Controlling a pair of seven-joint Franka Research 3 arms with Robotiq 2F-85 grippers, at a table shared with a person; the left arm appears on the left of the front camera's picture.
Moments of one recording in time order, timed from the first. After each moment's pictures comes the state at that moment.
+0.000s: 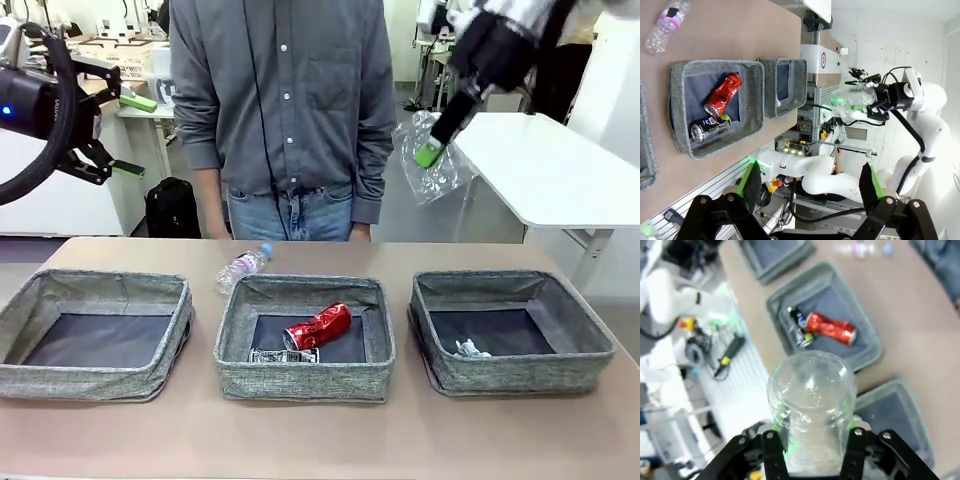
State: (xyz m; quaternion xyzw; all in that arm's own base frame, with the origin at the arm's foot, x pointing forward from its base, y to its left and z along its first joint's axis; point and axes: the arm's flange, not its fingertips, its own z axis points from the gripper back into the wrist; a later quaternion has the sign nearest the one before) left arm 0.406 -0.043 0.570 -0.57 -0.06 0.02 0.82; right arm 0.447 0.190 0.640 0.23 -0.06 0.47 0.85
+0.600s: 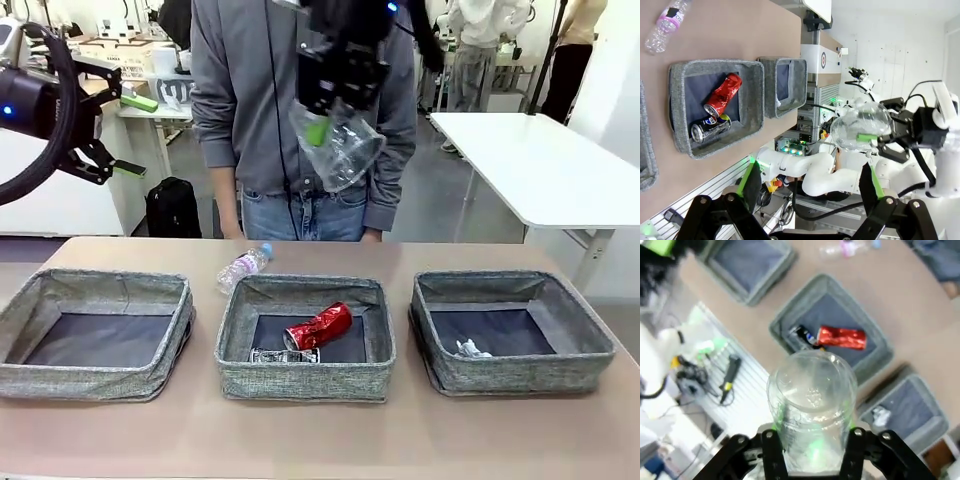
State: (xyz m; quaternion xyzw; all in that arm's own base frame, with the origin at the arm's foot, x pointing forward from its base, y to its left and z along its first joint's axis) left arm 0.406 -0.043 0.570 -0.57 -0.06 0.02 0.82; right arm 0.405 0.376 0.693 0.09 -0.03 0.38 0.92
